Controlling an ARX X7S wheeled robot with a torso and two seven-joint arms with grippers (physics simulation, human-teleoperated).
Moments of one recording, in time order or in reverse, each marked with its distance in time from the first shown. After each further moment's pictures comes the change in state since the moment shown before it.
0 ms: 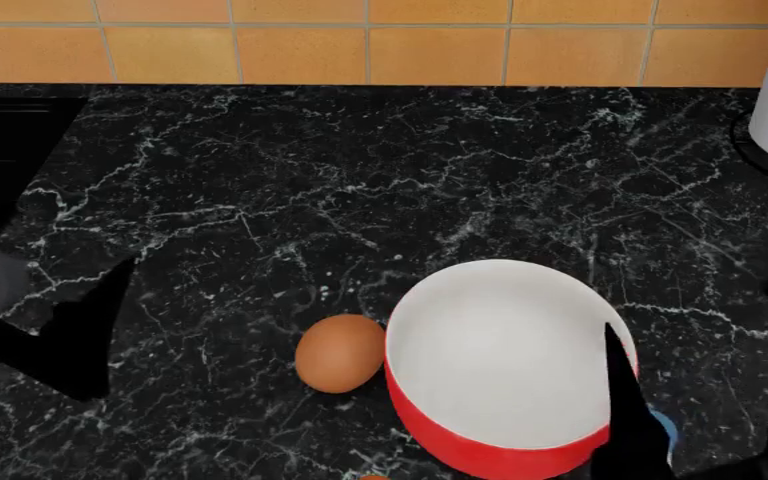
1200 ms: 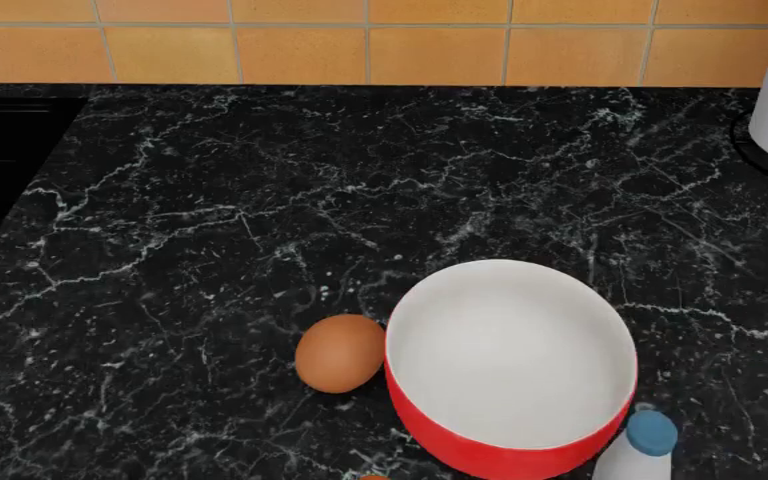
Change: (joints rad) left arm 0.226 -0.248 -0.492 0.319 -0.343 -0.014 -0.235; right arm -0.312 0.080 1.251 -0.066 0.622 0.338 0.309
